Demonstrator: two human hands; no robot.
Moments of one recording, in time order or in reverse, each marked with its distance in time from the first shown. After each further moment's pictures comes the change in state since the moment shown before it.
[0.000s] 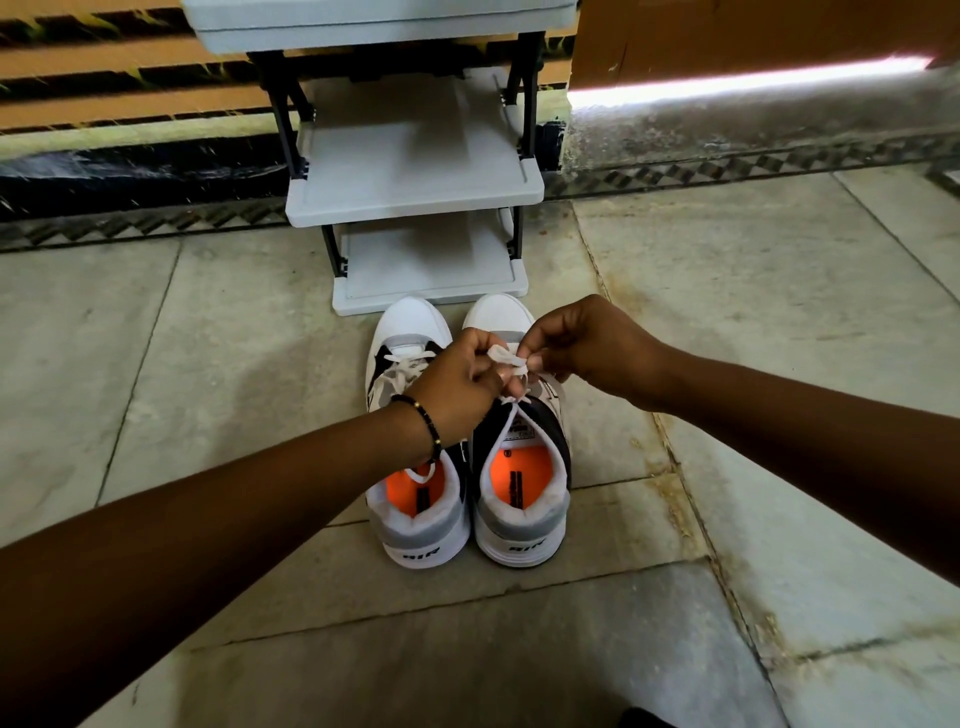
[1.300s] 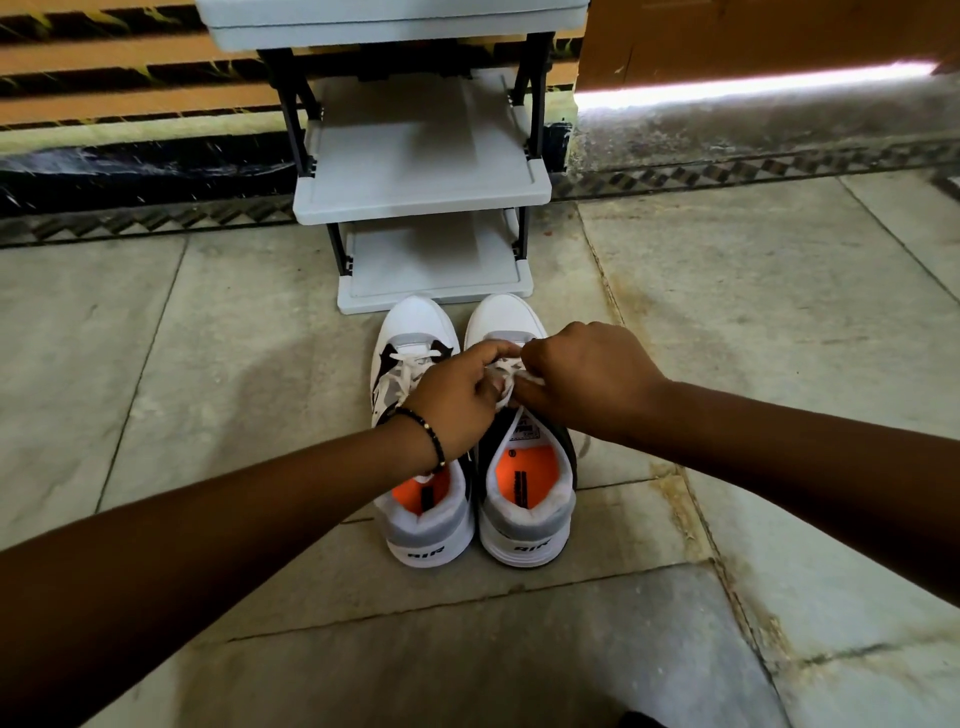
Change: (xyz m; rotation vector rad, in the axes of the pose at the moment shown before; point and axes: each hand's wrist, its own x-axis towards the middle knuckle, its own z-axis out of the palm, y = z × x) left_hand -0.007 -0.009 -0.006 0.444 0.067 0.126; right_hand -0.013 -0.009 0.023 -0.903 0.145 -0.314
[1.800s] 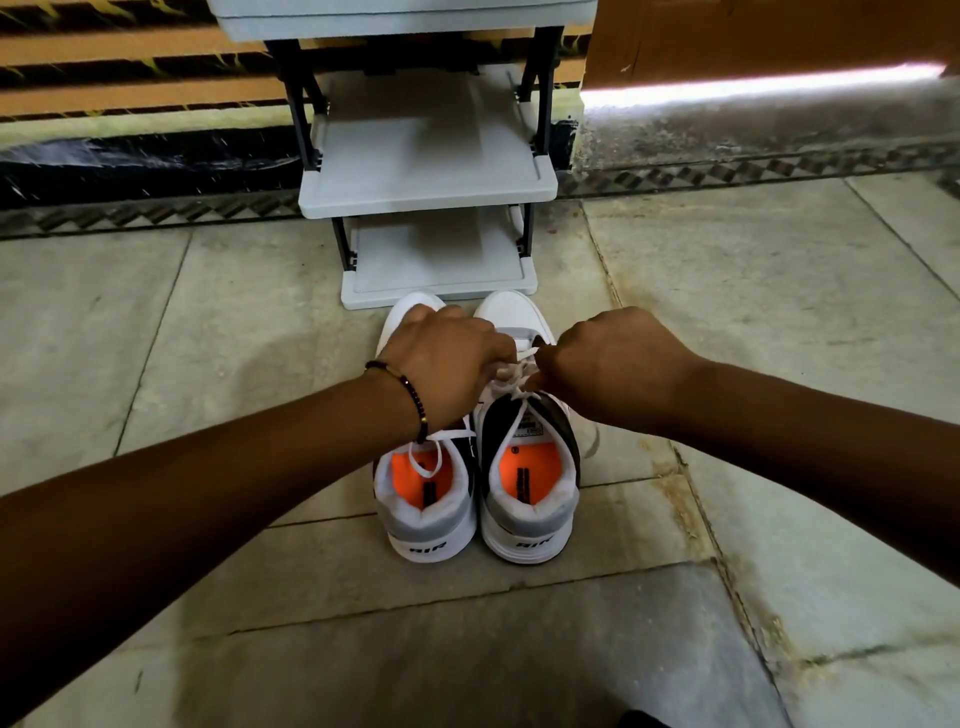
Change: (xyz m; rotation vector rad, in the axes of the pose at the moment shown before) left_hand 0.011 0.010 -0.031 0.799 -0.022 0.247; right_hand -0.003 0.005 -0.020 -0.377 -0.122 -0.185
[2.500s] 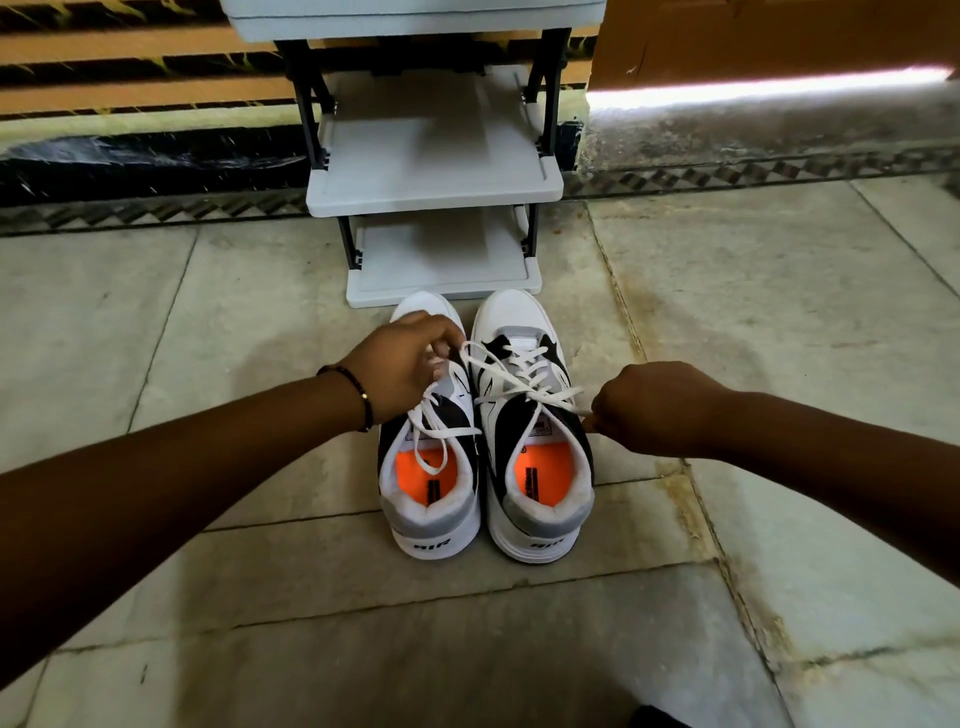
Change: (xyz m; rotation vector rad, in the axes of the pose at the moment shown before) left_hand -0.015 -0.047 0.014 -0.434 -0.004 -0.130; right_hand -0.024 0.016 0.045 0.242 -0.390 0.110
